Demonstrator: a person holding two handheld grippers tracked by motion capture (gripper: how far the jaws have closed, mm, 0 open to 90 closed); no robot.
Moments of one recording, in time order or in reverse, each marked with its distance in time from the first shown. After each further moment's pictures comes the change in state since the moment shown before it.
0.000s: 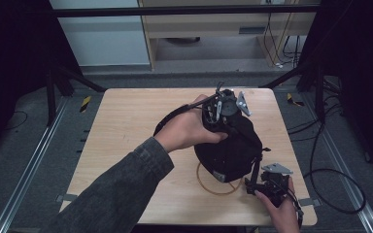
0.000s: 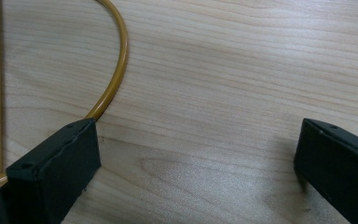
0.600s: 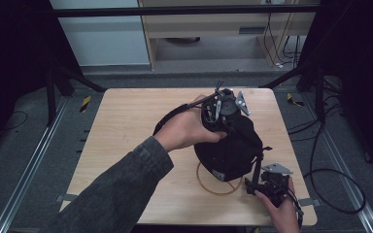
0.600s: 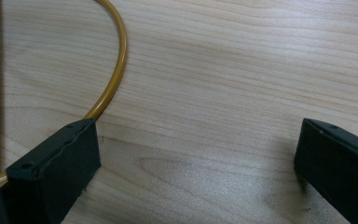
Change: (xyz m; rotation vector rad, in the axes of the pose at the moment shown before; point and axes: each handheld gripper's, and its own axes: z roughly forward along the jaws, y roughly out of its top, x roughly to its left) left arm 0.001 0.000 -0.001 0.010 -0.013 0.000; right arm 0.000 0.000 0.000 0.000 0.002 0.001
